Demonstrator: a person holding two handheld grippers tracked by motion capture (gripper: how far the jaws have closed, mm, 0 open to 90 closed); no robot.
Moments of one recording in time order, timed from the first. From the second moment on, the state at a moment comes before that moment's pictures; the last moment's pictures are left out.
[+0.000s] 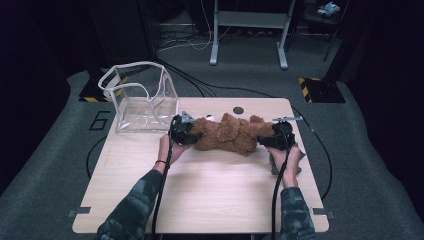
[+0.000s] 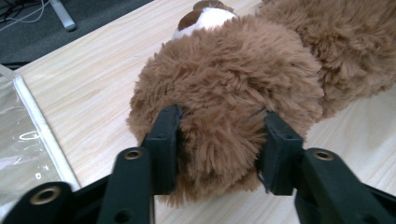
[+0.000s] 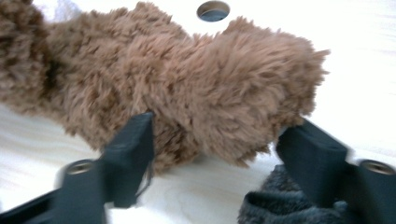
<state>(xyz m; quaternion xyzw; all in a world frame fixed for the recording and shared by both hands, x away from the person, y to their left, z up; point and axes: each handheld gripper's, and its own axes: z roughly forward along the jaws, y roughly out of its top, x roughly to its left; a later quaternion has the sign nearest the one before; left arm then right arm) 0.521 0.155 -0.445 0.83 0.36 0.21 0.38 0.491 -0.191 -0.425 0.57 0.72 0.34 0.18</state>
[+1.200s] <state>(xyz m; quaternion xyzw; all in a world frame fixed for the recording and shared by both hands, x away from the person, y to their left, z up) 0.550 0.151 -0.418 0.82 0.32 0.32 0.36 0.430 -0.159 -0.401 0.51 0.70 0.39 0.31</state>
